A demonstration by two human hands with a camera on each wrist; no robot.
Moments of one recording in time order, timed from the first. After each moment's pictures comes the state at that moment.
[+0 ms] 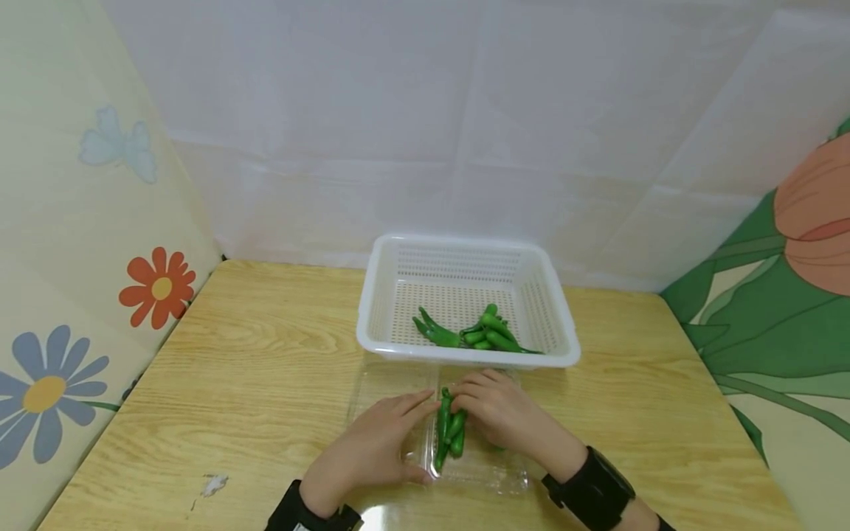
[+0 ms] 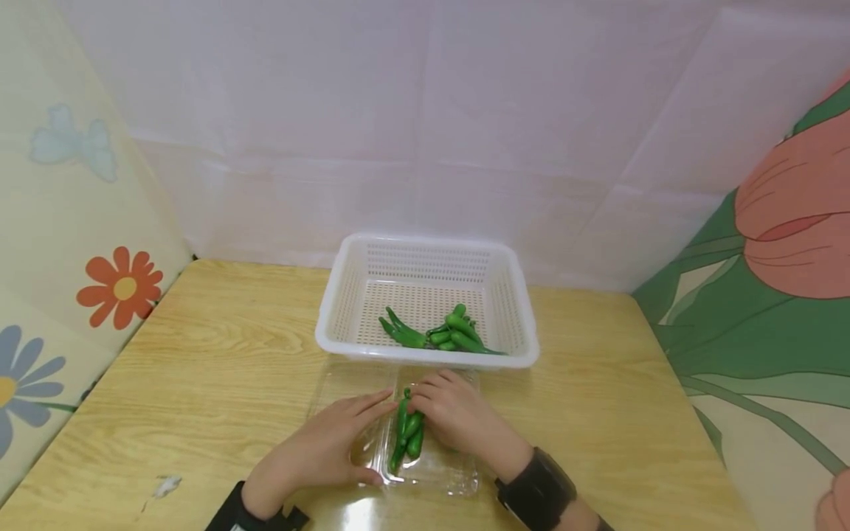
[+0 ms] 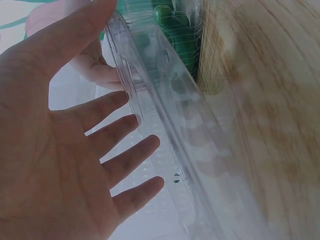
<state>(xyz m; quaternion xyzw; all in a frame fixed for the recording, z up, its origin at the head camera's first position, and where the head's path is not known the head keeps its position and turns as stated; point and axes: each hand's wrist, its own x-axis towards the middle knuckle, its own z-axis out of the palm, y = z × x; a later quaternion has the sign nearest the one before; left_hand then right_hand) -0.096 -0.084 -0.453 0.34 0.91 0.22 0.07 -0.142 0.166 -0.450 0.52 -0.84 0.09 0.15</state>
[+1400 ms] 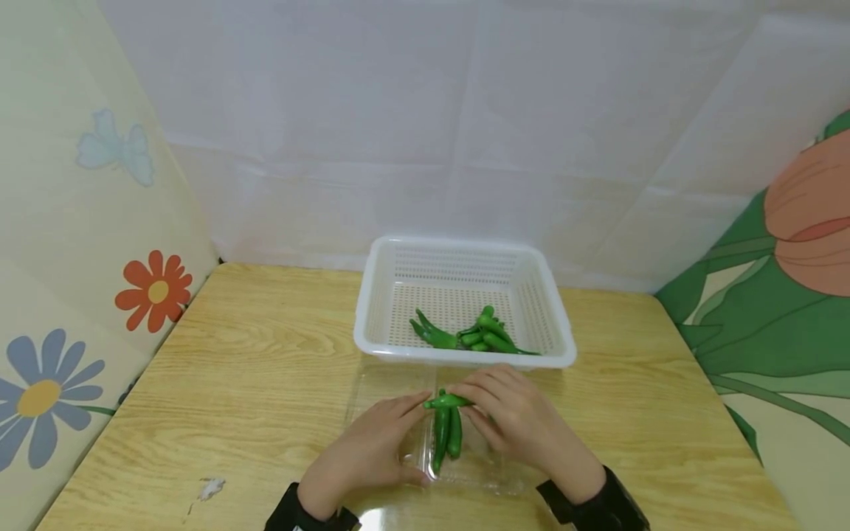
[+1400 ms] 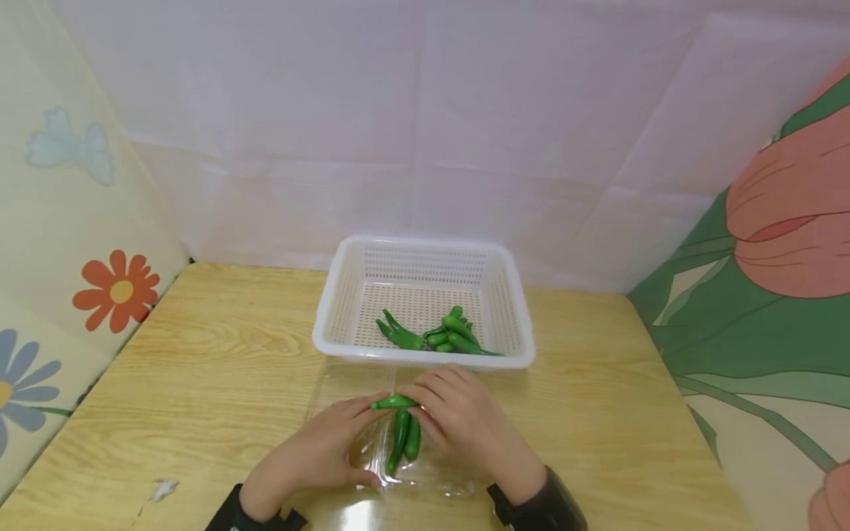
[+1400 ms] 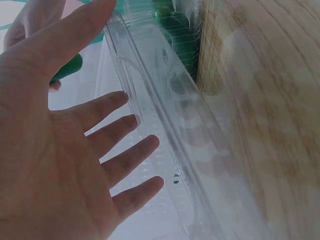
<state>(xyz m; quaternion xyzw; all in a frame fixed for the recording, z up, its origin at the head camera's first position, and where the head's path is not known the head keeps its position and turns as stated) -0.096 -0.084 -0.455 0.35 0.91 0.23 0.06 -0.119 0.167 -0.412 0.48 -0.81 0.19 0.26</state>
